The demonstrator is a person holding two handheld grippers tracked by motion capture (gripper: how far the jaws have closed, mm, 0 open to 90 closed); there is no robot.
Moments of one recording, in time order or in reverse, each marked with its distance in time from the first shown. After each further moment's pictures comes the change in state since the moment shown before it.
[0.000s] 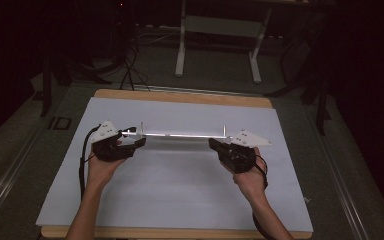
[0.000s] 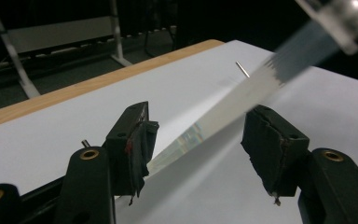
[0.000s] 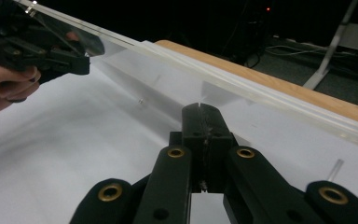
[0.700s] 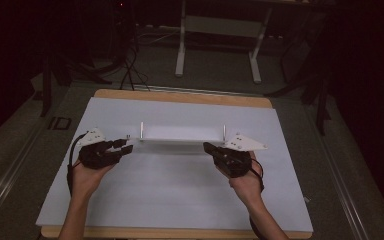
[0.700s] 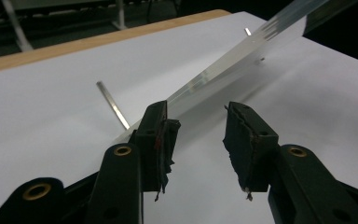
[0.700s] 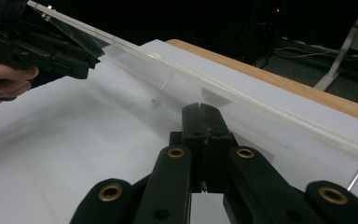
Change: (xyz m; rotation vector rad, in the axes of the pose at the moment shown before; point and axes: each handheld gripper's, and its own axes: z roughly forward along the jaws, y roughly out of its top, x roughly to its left) left arm 0.007 -0.017 -0.029 0.107 0.001 -0.063; right arm 0.015 -0.003 0.002 -0.001 0.032 -0.018
